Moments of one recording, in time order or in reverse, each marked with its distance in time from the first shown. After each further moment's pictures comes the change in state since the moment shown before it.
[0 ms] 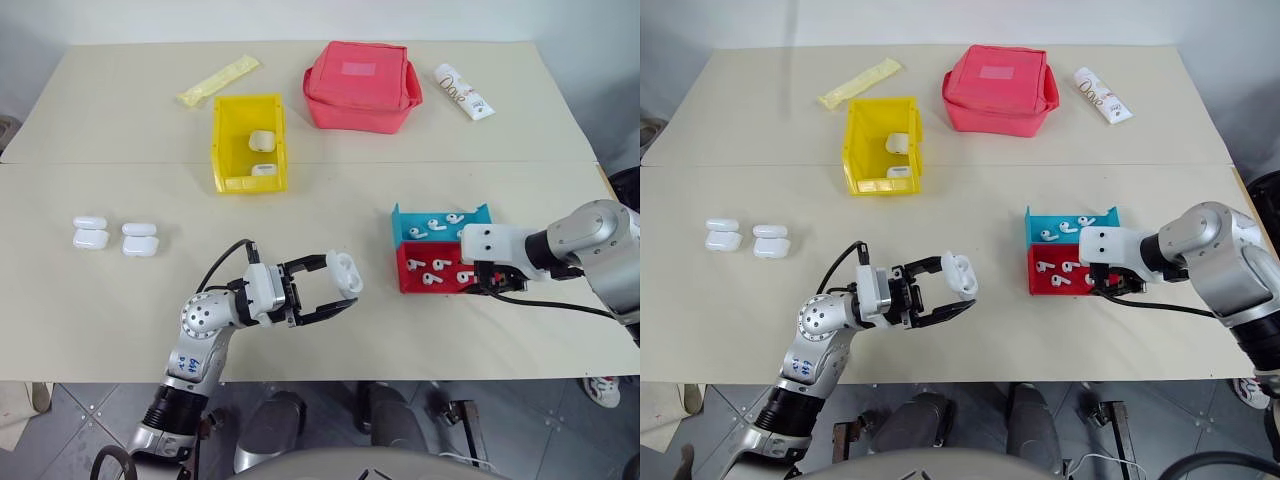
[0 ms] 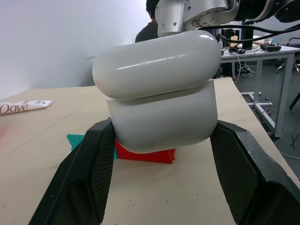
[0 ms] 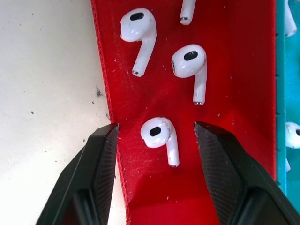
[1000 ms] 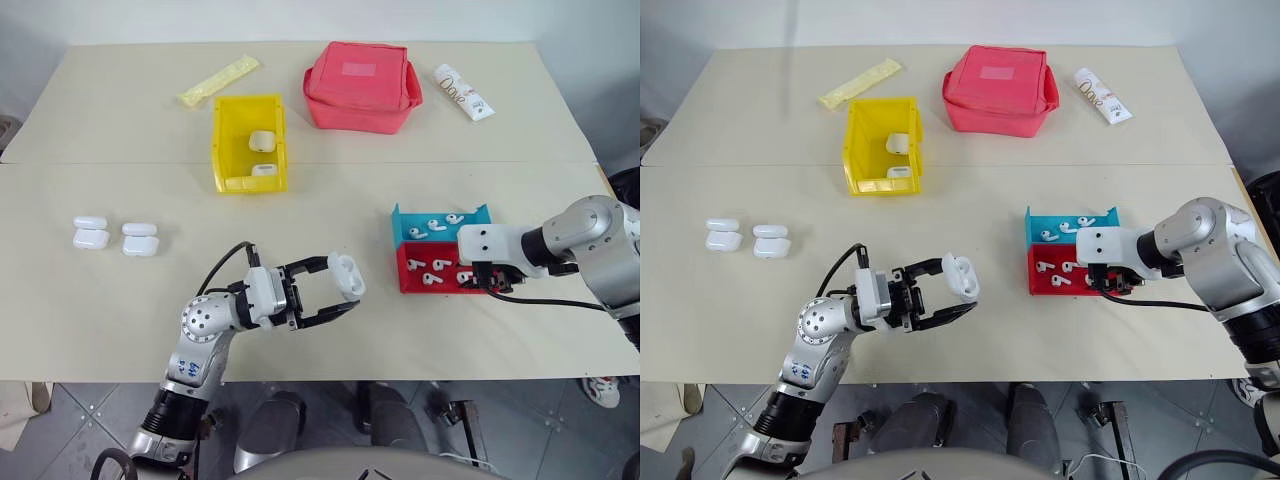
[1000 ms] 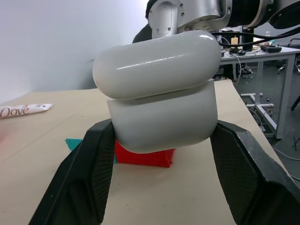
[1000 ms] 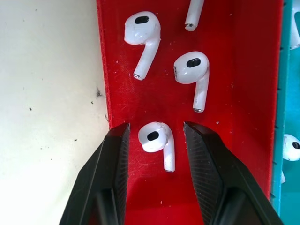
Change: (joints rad) left arm 0.022 0.001 -0.010 -0.034 0.004 0.000 0.015; right arm -0.027 0.031 0.000 0.051 -0.058 -0.071 0.064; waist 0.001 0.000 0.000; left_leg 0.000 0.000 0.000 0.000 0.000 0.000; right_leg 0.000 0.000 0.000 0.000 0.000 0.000
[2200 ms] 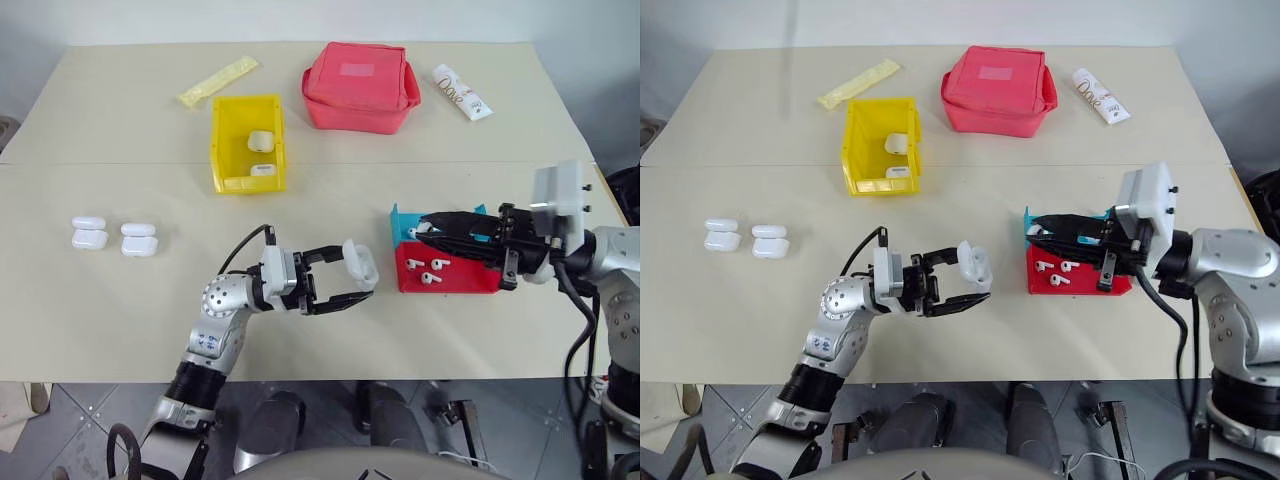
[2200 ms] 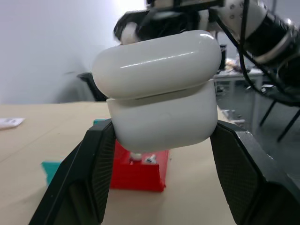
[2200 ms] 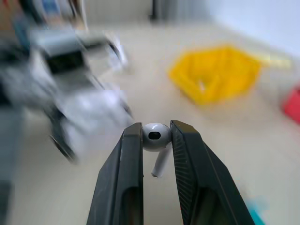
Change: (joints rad) left arm -0.203 -0.086 -0.018 0.225 -0.093 0.012 -0.178; right arm 0.301 0.417 -0.685 -0.523 0.804 0.333 -0.280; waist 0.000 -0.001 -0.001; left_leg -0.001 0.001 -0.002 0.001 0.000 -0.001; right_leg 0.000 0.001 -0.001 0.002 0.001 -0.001
